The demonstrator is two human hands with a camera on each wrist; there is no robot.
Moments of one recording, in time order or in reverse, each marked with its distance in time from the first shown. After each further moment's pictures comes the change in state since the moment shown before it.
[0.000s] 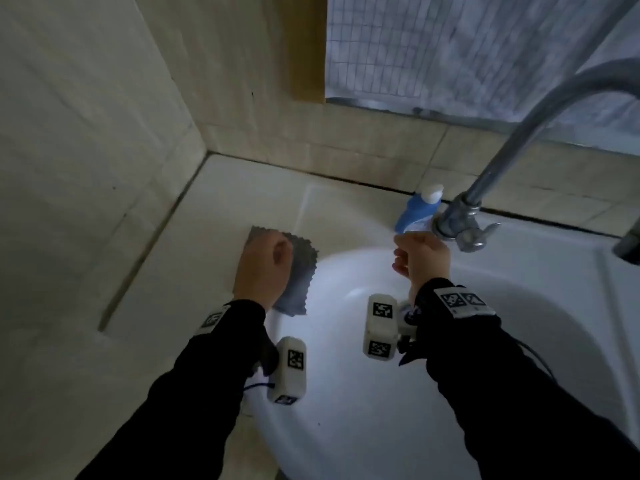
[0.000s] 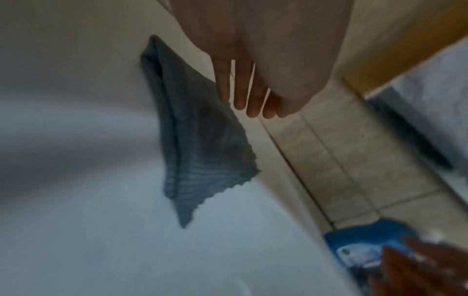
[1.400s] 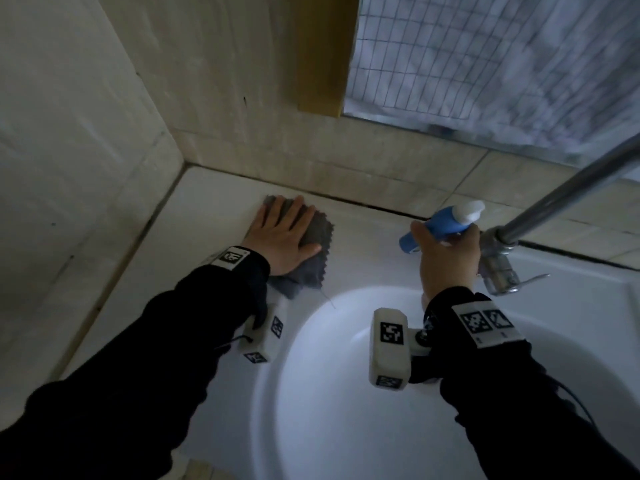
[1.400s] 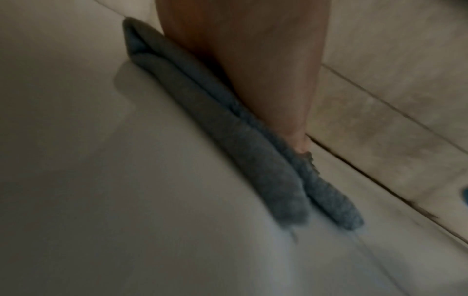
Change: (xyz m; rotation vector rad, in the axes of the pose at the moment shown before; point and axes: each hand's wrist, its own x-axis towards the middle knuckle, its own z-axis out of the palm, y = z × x) left_hand 0.136 -0.013 0.036 0.733 -0.559 0.318; right_hand 0.054 -0.021 0.041 -0.146 0.285 -0.346
